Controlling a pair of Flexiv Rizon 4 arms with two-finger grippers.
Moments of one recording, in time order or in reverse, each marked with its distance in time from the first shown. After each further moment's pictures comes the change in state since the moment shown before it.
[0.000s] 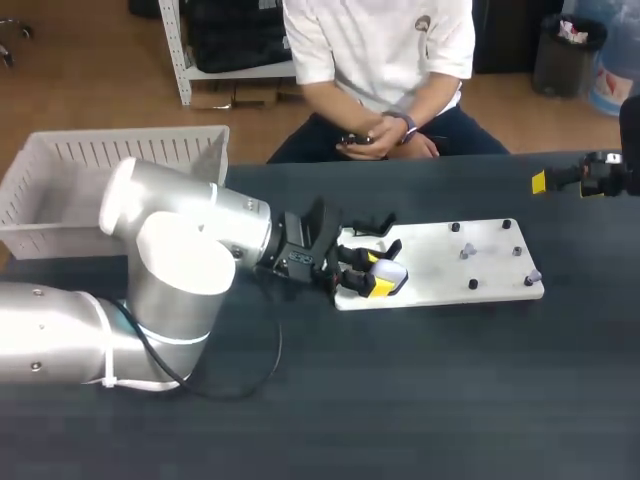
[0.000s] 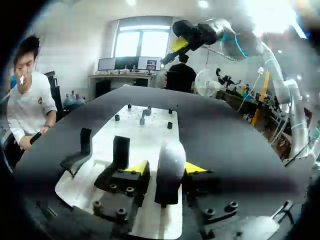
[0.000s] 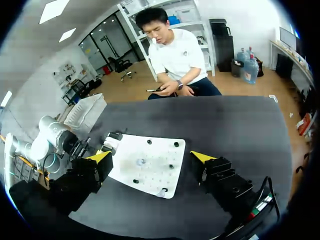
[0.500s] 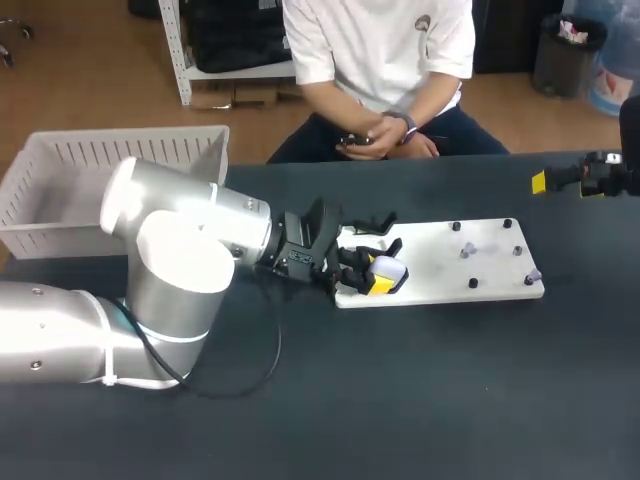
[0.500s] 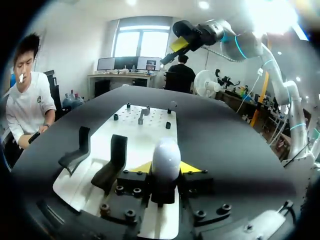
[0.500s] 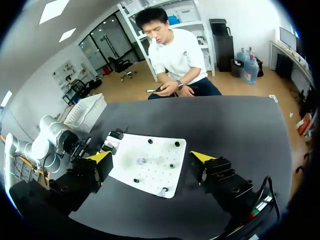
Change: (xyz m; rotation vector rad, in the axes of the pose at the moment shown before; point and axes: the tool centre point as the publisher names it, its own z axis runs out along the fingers) left arm -0.001 0.000 0.000 0.010 -0.006 -0.004; right arm 0.000 0.000 0.000 0.000 0.000 0.000
